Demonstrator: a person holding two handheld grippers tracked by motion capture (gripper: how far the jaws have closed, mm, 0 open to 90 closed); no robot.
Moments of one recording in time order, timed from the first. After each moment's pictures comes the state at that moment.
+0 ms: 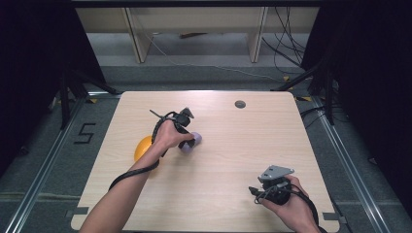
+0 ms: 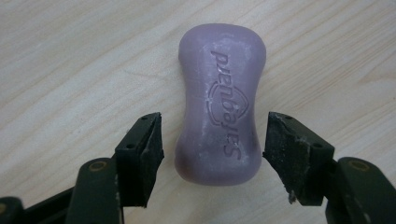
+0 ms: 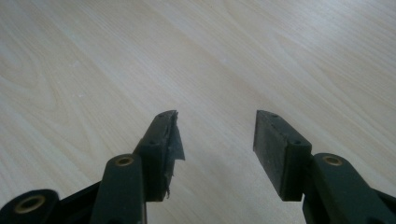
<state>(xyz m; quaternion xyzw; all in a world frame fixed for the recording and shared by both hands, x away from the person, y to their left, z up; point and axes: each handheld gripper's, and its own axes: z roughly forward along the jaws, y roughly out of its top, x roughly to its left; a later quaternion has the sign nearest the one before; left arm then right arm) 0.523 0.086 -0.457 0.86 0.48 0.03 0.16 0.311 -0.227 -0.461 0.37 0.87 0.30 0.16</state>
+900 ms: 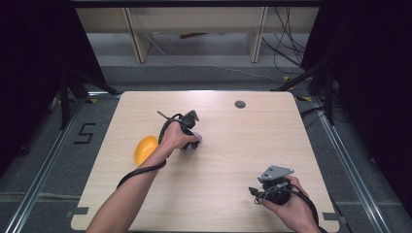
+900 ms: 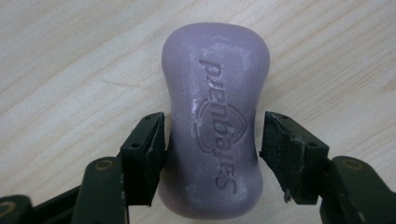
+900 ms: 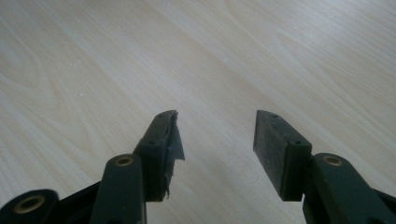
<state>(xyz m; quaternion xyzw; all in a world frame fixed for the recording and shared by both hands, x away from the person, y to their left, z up) 0.530 0.070 -0.476 0.86 0.48 0.04 0.15 0.311 -0.227 -0.461 0.37 0.87 0.30 0.16</state>
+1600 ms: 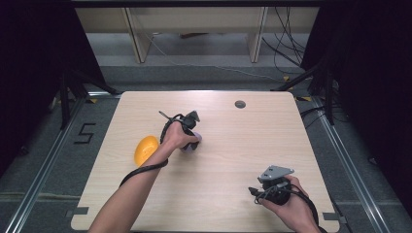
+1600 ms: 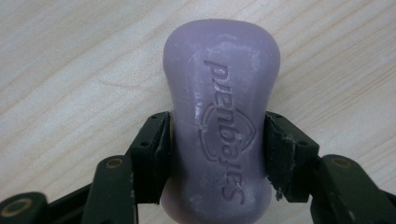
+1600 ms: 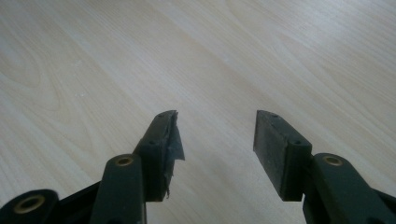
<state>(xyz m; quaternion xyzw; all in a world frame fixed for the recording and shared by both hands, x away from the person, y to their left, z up) 0.534 0.068 -0.481 0.87 0.47 0.04 0.13 0.311 -0.226 -0.462 0.38 0.86 0.30 0.15</state>
